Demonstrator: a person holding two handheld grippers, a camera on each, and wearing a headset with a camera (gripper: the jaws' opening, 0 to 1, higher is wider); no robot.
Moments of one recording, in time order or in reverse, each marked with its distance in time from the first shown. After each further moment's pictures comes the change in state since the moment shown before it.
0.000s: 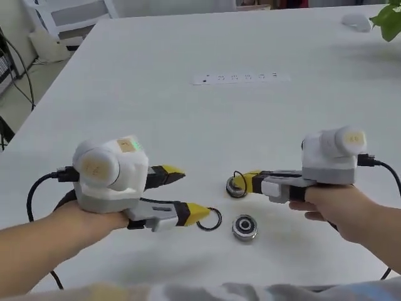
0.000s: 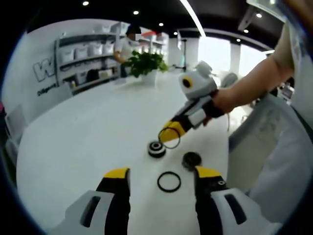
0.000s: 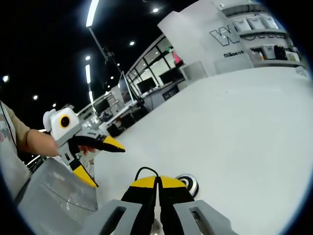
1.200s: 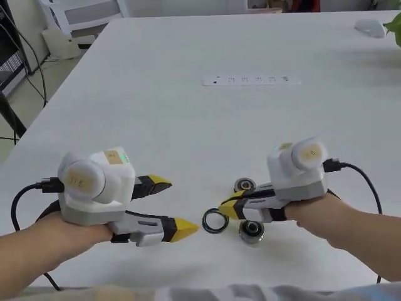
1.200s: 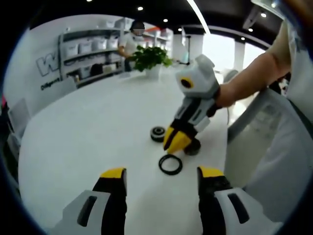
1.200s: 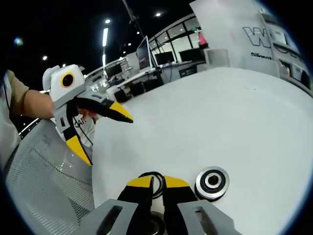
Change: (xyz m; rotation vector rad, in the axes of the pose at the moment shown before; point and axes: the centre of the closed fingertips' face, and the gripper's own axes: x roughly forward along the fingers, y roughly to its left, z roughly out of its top) left arm -0.022 0.001 -0.026 -0.027 0.040 0.026; right arm 0.028 0.020 -0.042 -0.217 0.246 0.037
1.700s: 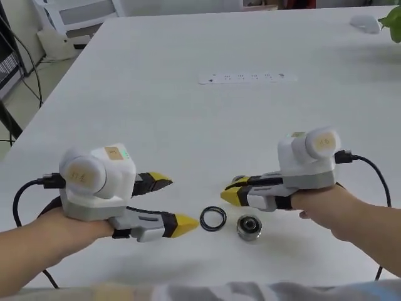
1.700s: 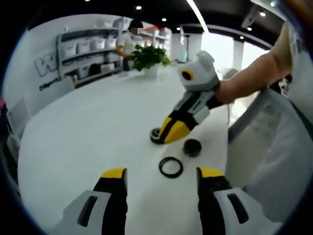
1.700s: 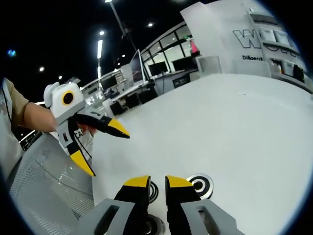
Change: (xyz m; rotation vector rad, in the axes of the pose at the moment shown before) left arm 0.008 0.002 0.006 0.008 0.012 -0.010; right arm -0.018 -0.013 0.019 0.052 -0.102 -0.031
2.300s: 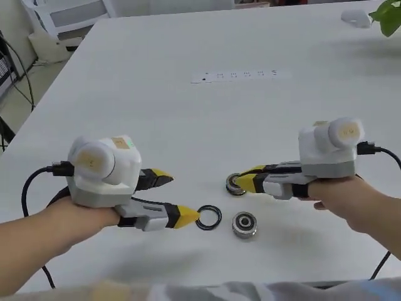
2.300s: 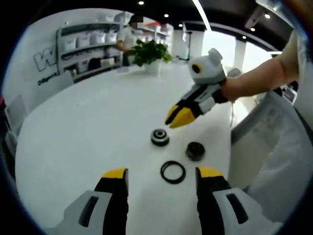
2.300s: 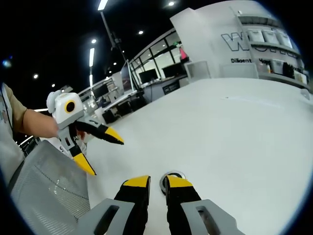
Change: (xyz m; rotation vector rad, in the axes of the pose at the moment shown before) left arm 0.015 0.001 0.008 -0.028 0.035 -0.016; right arm -0.033 -0.025 0.004 0.039 -0.062 -0.072
